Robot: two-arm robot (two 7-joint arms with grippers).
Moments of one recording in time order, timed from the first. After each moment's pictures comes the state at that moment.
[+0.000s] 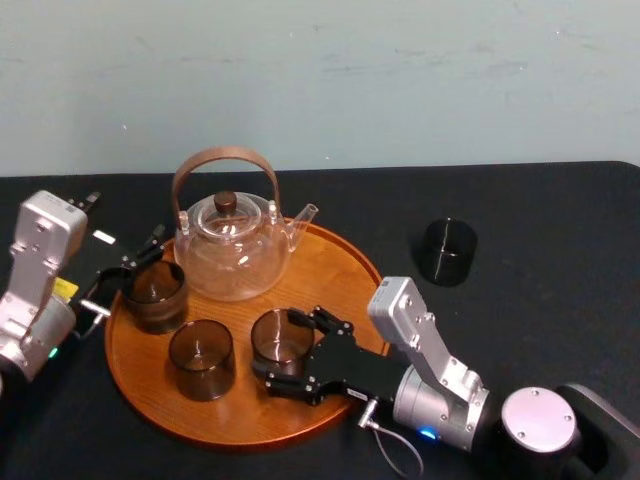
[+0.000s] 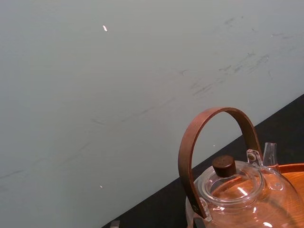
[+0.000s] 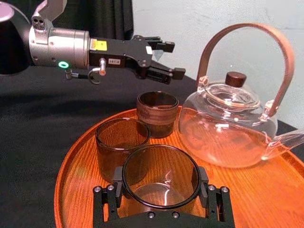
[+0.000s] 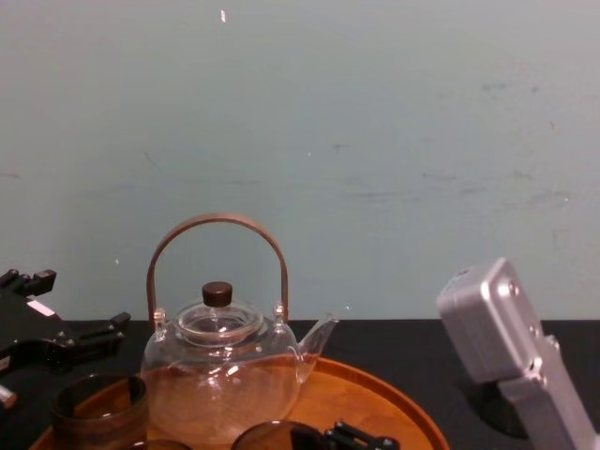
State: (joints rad) left arm -0.20 0.60 0.45 -1.41 -0.25 -0.12 0.03; right arm 0.20 0.29 -0.56 -1.32 0.20 -0.14 0.53
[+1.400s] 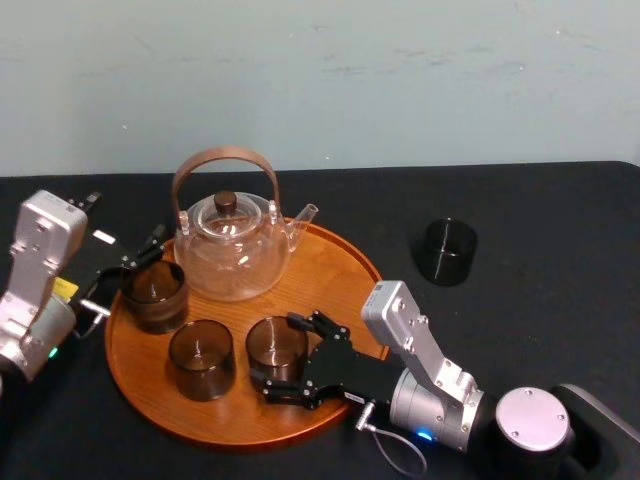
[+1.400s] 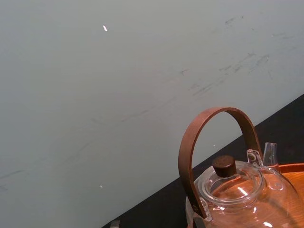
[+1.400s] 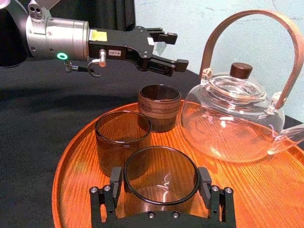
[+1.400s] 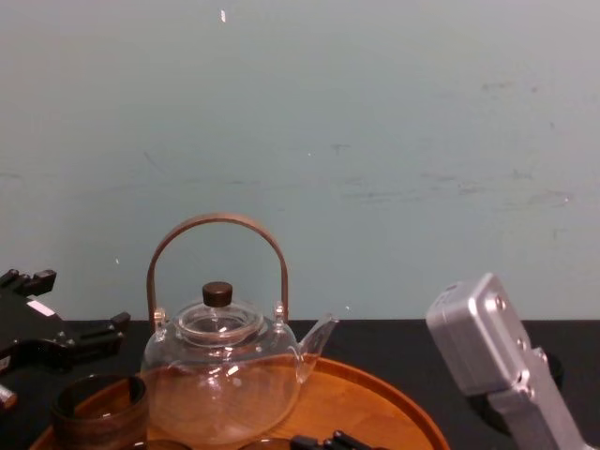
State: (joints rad) left arm -0.20 0.60 0.45 -1.41 -0.25 -0.12 0.03; right arm 0.22 0.28 -0.58 -1.28 0.20 -0.15 0.54
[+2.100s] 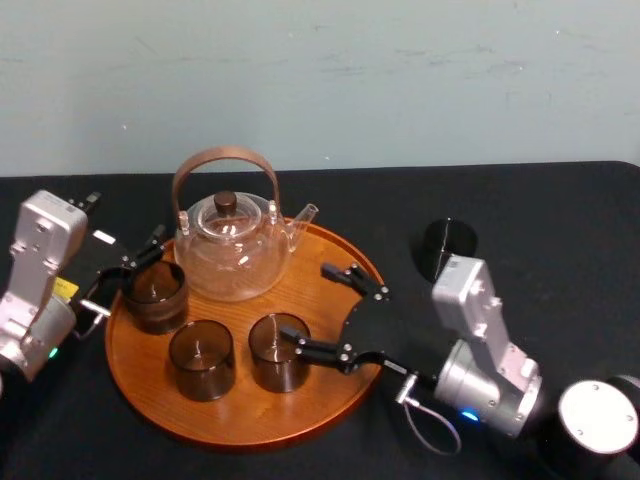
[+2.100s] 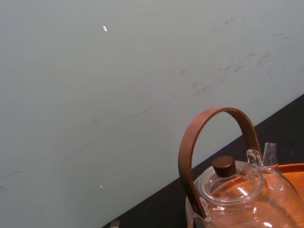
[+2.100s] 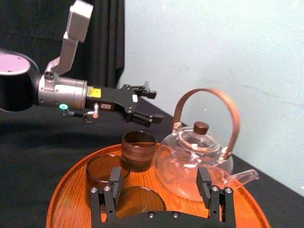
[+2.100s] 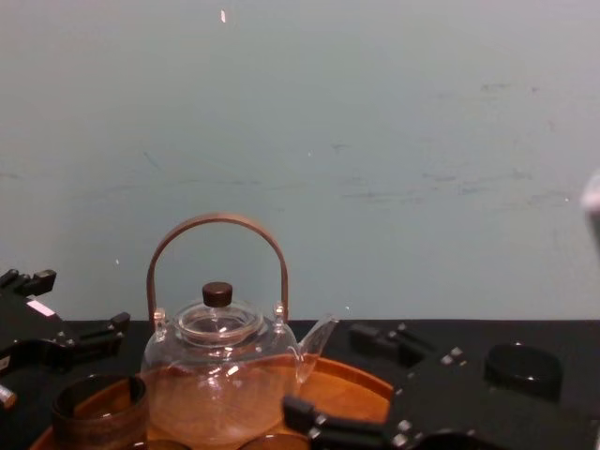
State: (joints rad) left arm -0.20 0.60 0.45 -1.41 -0.25 -0.12 0.03; right arm 0.14 0.37 -0.49 -1.48 0.24 -0.24 0.53
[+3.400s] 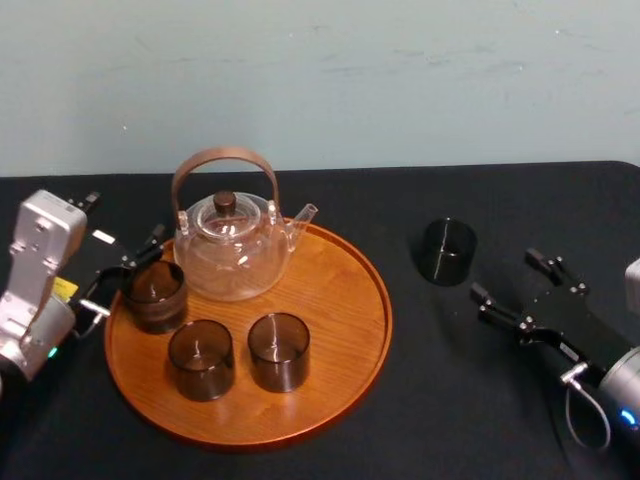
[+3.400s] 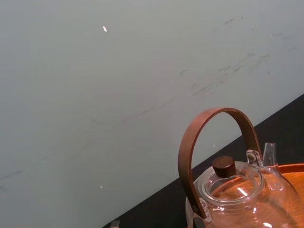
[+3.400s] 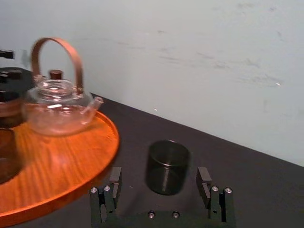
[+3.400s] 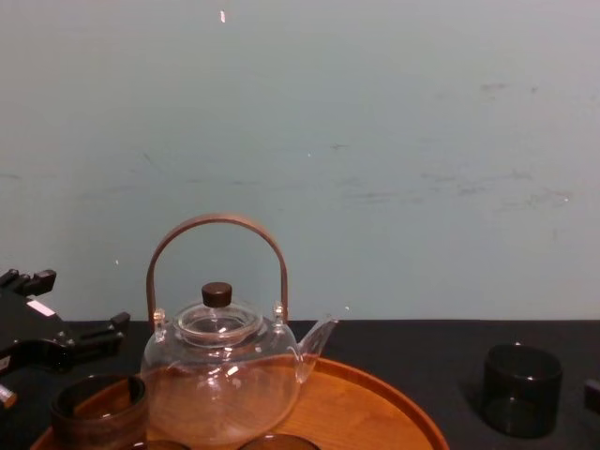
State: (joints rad) left arm -0.20 0.60 0.45 -1.41 -0.25 -0.12 0.03; right arm -0.07 0.47 -0.16 -1.52 0.30 -0.19 0.37
